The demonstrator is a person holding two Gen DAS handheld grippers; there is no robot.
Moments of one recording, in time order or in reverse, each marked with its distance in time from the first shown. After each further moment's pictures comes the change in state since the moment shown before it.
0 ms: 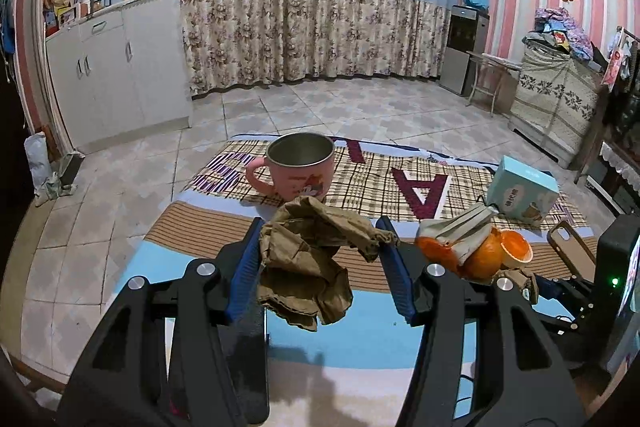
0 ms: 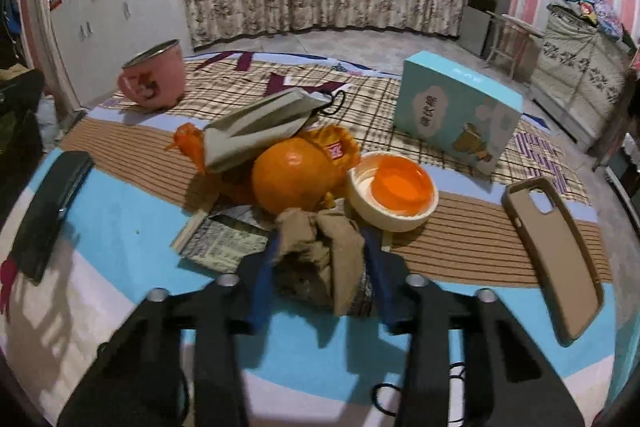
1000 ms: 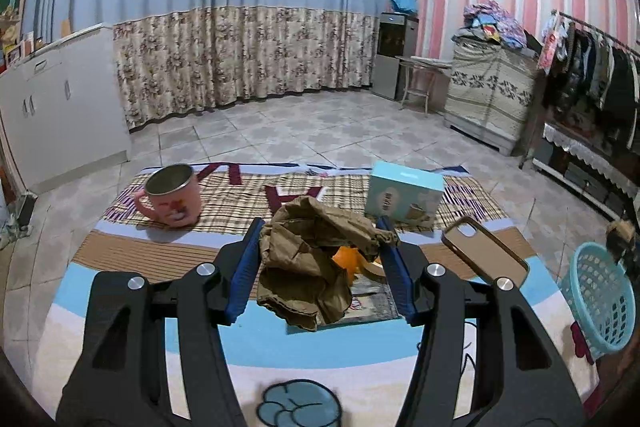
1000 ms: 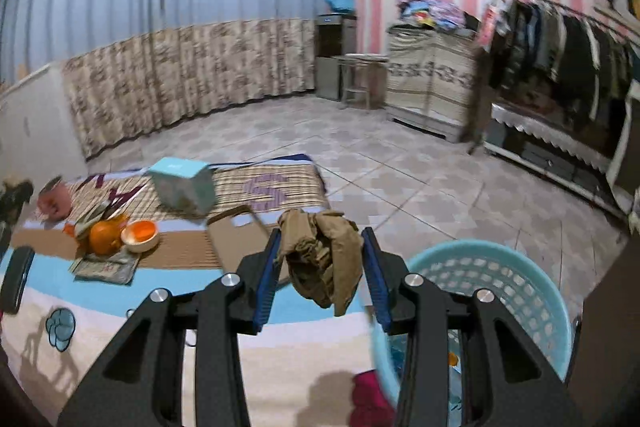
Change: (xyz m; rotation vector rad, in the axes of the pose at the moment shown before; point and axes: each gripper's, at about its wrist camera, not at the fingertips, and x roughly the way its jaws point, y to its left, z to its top) left arm -0.045 -0.121 -0.008 0.124 -0.062 -0.200; right arm -0.199 -0.208 -0.070 0.348 -0.268 -0.378
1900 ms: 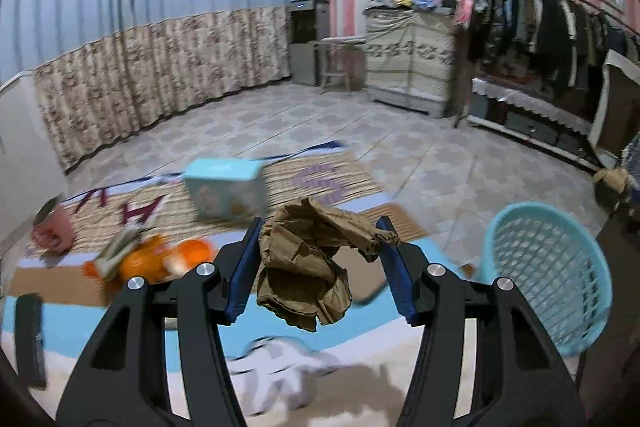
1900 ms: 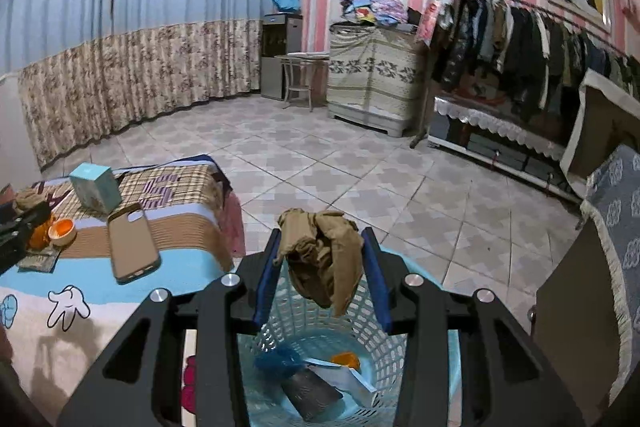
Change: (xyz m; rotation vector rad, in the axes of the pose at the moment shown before) left arm 0.012 -0.201 -0.018 0.196 0.016 -0.229; right arm -0.010 -0.116 -0.002 0.035 -0.004 -0.181
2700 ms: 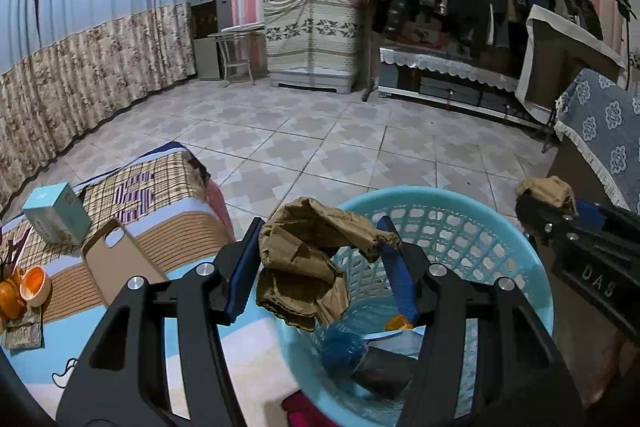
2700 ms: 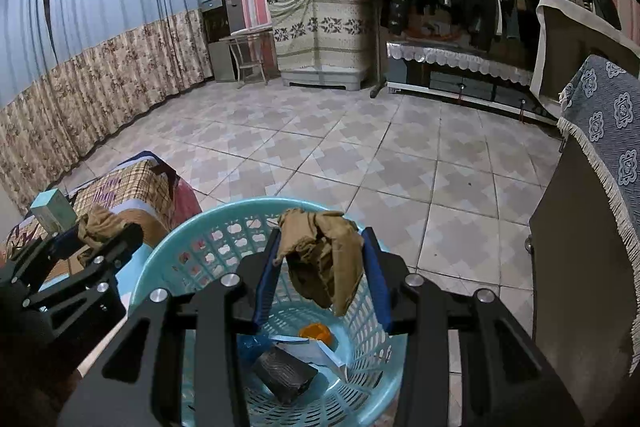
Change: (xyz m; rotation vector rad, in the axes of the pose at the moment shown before) left arm 0.047 -0.166 -0.013 0.158 0.062 -0.251; right arm 0.035 -0.072 -0.027 0.196 0.128 -0.074
